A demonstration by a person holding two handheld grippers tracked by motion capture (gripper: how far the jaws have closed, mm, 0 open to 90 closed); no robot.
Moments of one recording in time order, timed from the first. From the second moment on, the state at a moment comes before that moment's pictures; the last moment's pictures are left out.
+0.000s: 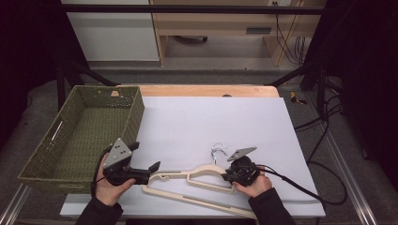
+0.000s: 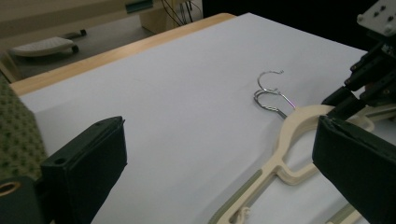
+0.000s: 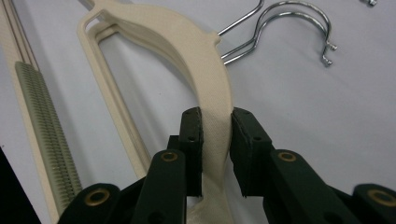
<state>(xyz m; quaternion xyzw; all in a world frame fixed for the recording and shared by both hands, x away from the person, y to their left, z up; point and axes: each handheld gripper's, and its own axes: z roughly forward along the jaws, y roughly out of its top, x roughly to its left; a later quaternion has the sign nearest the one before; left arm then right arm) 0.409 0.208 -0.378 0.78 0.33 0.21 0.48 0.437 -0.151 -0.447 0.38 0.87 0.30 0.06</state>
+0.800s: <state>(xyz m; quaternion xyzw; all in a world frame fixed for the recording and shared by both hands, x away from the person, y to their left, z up) 0.464 0.069 -0.442 0.92 0.21 0.07 0.31 0.434 -0.157 -0.436 0.34 0.87 0.34 0.07</state>
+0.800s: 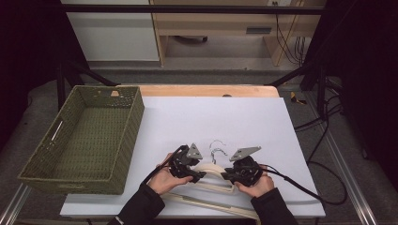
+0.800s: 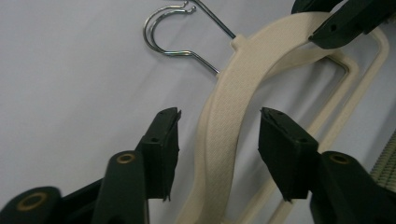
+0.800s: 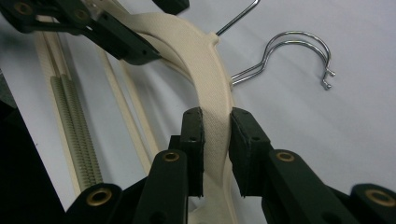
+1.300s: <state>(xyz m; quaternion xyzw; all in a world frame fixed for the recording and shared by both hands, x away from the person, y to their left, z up) 0.446 0.077 -0.428 0.93 0.19 0.07 0.31 0.425 -0.162 -0.417 0.32 0.87 0.37 0.05</state>
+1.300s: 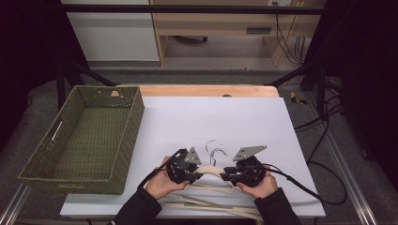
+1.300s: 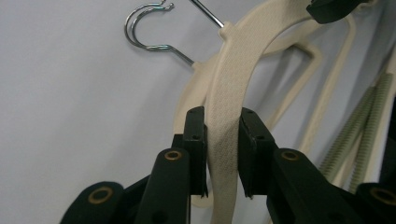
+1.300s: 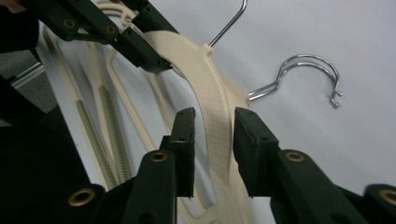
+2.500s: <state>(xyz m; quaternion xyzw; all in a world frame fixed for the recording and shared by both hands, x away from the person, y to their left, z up) 0.383 0.110 -0.365 0.86 0.22 0.07 0.45 0.396 -0.184 -0.360 0.28 0.80 0.50 0.17</state>
